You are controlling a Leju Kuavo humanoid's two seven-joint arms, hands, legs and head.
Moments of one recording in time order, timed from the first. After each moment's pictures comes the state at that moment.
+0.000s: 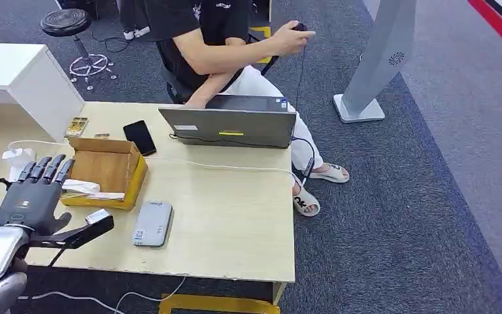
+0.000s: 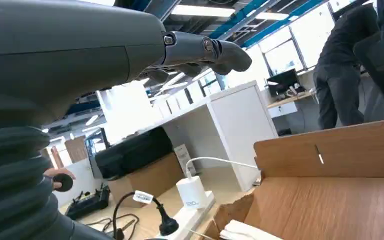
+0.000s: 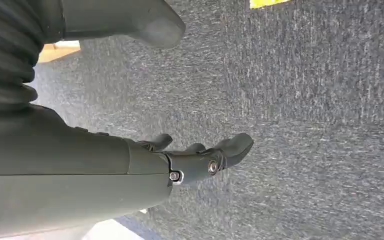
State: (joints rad) left arm 0.06 0.69 -0.04 -1.74 -1.13 0.01 0.38; right arm 0.10 0.23 -0.96 -0.64 1.26 0.10 0.01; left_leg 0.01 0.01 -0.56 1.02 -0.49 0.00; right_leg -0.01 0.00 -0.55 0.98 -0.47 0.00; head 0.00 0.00
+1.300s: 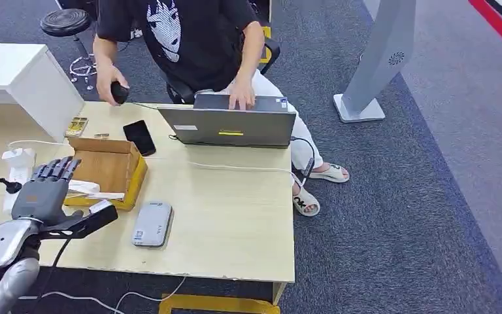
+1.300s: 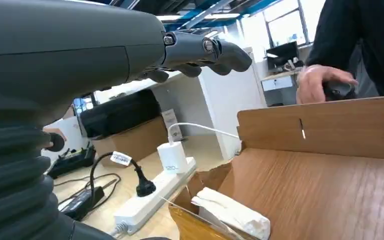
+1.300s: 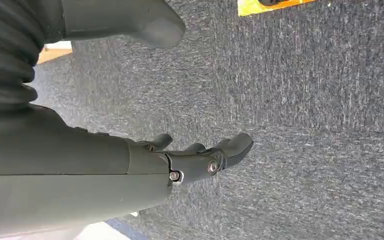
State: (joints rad) left arm -0.03 0.61 -0.04 -1.56 -1.02 0.07 0.30; right arm 0.04 0.18 -0.98 -0.48 1.27 0.03 -0.01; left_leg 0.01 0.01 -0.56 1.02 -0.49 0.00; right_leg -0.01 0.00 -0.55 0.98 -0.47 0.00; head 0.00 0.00
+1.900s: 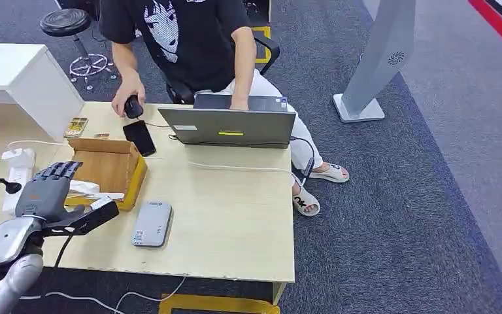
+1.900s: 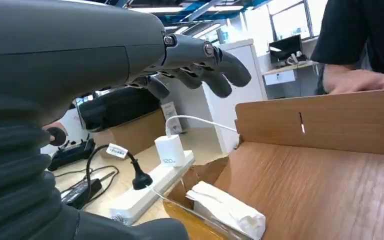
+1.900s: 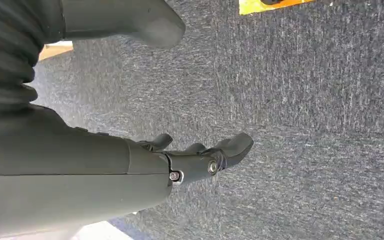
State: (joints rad) left arm -0.06 0.59 -0.04 -1.50 -1.01 0.09 0.29; right arm 0.02 0.17 -0.98 -0.45 1.28 0.02 -0.02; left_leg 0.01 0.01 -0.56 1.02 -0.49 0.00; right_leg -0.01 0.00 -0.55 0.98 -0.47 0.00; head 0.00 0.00
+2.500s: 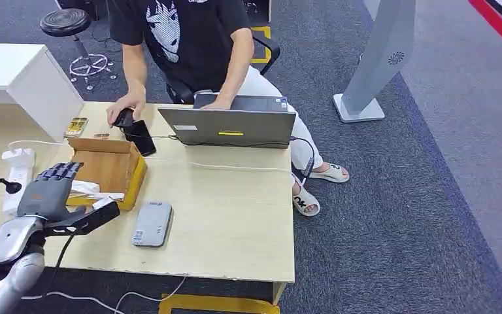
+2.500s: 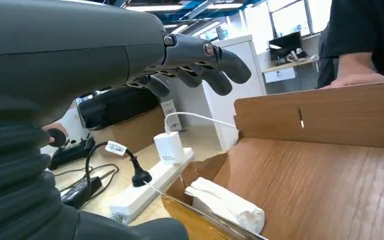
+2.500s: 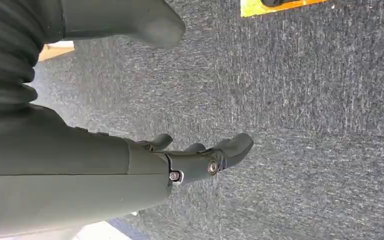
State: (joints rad) left arm -0.07 0.58 -0.05 -1.48 -1.01 0.09 0.29; right arm 0.02 0.16 -0.98 -0.42 1.28 0.01 -0.02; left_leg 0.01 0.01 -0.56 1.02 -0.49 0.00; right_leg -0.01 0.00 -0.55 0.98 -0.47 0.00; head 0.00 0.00
